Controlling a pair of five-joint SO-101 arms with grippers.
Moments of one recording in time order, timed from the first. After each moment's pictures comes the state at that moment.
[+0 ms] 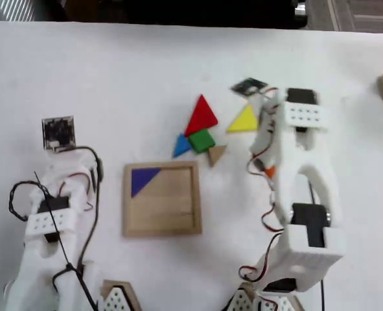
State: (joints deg) left arm -16.5 -38.9 76.1 21.5 -3.3; right arm -1.8 10.9 -0.7 89.8 42.3
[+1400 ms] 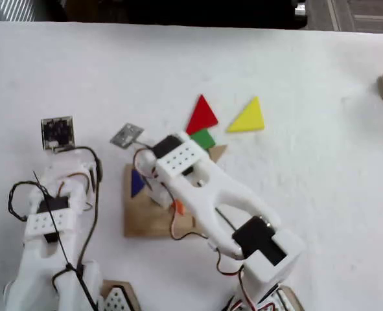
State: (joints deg) left arm -16.8 -38.9 76.1 21.5 -3.3; right arm -43.6 10.9 14.6 71.8 13.8
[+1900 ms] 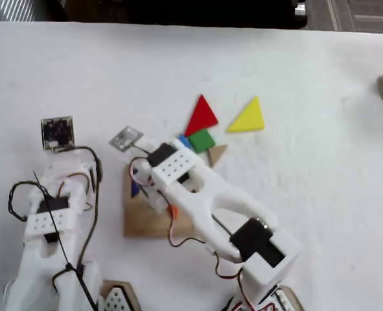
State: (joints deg) left arm -16.8 -38.9 76.1 21.5 -3.3; right arm -45.1 10.9 16.2 69.8 8.8
